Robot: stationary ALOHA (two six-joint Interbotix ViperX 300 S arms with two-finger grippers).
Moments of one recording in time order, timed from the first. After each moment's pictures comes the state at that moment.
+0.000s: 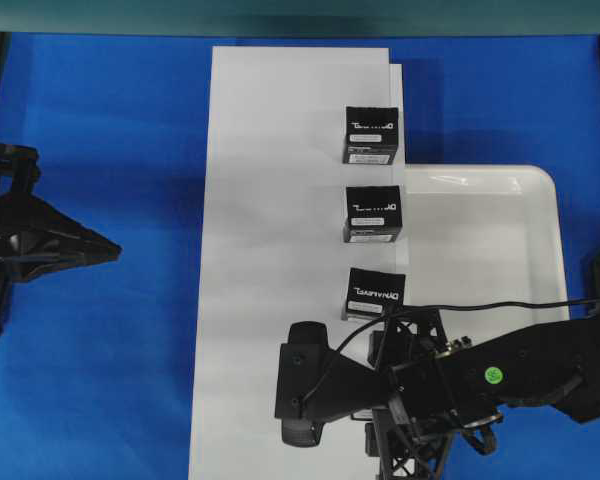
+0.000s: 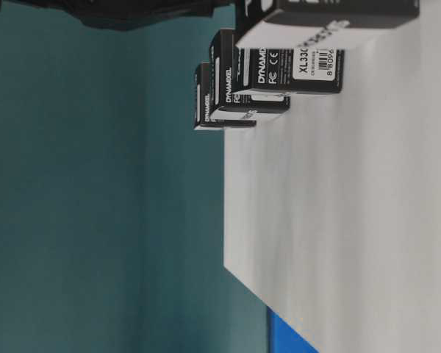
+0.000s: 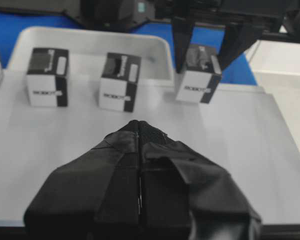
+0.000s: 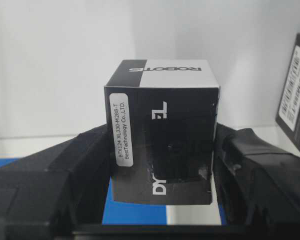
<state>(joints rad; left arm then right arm) -0.08 -0.90 0.99 0.02 0.07 -0.13 0.35 0.09 0.15 -0.02 1.16 0.41</state>
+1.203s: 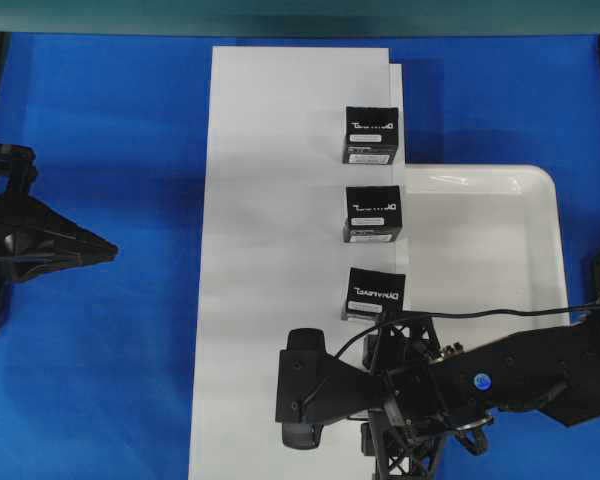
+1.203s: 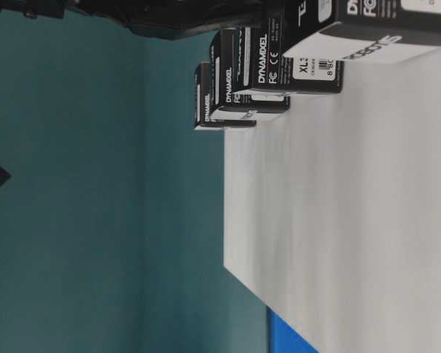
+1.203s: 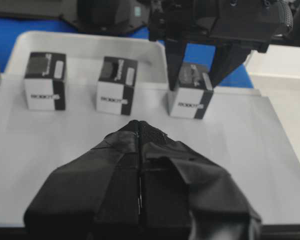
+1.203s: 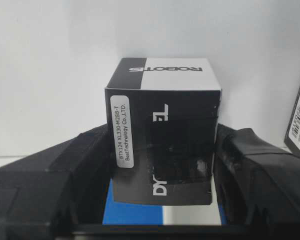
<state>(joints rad) -0.08 -0.91 0.99 0.01 0.07 -0.13 0.36 0.11 0.20 -0.04 1.09 0.40</state>
